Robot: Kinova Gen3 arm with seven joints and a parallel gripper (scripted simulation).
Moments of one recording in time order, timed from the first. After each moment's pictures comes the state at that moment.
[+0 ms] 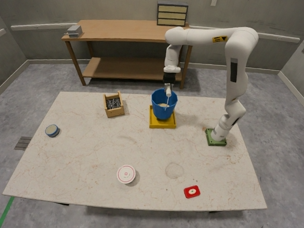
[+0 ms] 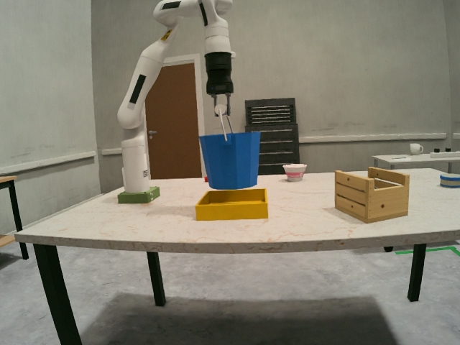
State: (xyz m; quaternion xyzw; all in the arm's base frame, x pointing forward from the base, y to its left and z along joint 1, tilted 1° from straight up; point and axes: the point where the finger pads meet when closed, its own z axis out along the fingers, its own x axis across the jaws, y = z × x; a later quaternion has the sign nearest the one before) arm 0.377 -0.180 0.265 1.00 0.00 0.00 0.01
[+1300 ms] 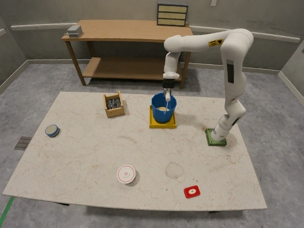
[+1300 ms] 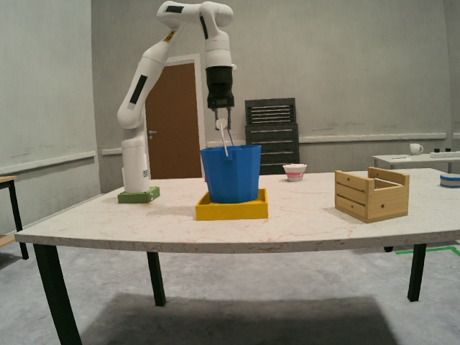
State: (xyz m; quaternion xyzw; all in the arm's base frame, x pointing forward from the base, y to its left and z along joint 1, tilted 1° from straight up) arm 0.376 -0.180 0.224 1.00 0.00 0.00 0.01
